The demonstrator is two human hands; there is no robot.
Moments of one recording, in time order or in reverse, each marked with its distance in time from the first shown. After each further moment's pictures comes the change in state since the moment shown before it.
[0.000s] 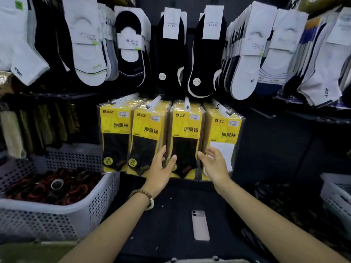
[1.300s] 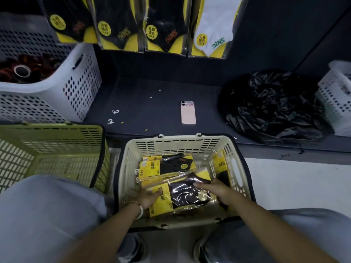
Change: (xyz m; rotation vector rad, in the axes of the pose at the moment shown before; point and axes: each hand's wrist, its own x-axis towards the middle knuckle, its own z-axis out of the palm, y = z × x) left_hand -0.315 -0.246 0.072 0.256 -0.514 -1.060; right_hand -0.242 0.299 -0.110 -0.228 -0.558 1.048
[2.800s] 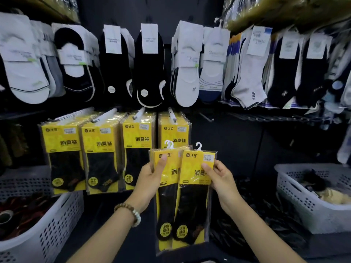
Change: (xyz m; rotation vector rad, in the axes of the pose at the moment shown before) left_hand -0.186 0.371 -0.116 -0.391 0.196 1.150; right_hand -0.190 -0.277 -0.114 0.537 0.380 -1.172
